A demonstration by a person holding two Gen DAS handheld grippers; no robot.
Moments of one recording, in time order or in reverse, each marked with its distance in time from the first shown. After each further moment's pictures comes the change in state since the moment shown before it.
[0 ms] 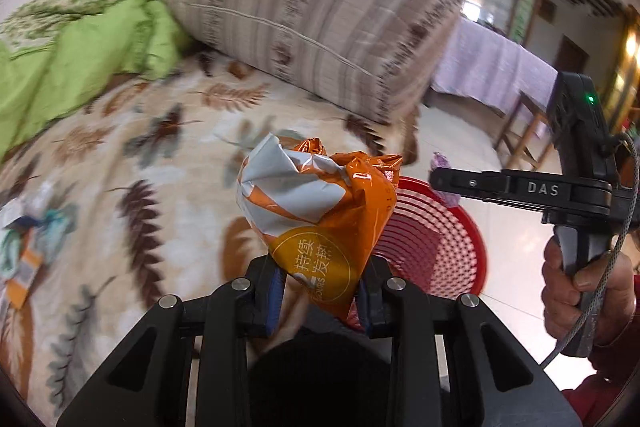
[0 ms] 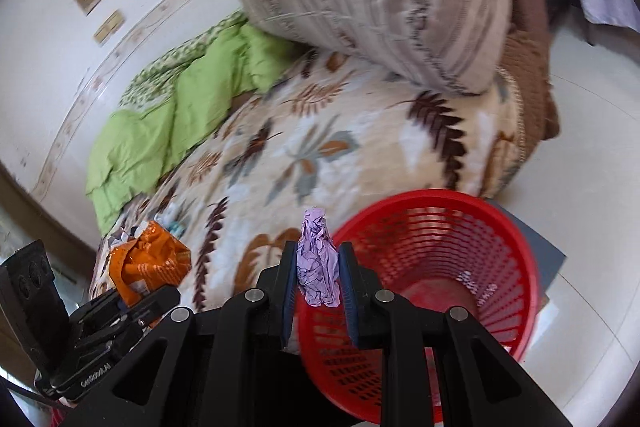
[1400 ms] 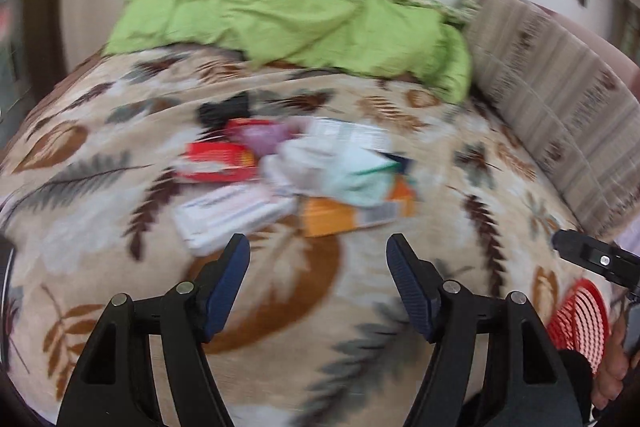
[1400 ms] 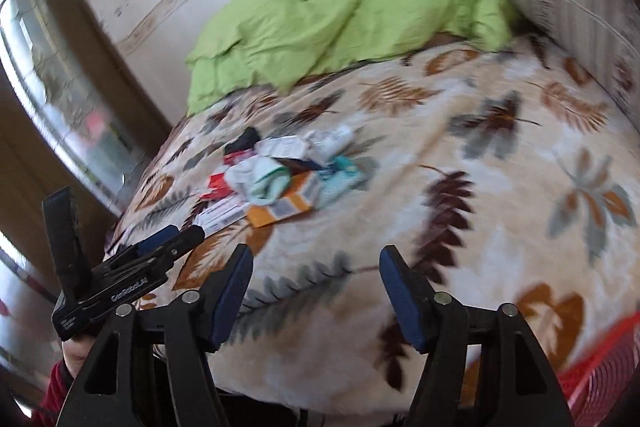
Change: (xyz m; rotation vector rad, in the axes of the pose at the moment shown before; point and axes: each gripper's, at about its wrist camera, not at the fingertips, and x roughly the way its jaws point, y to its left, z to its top) left arm -0.144 0.260 -0.110 -0.600 -0.147 0.617; right arm 0.155 0.270 -0.043 -0.517 0.255 0.316
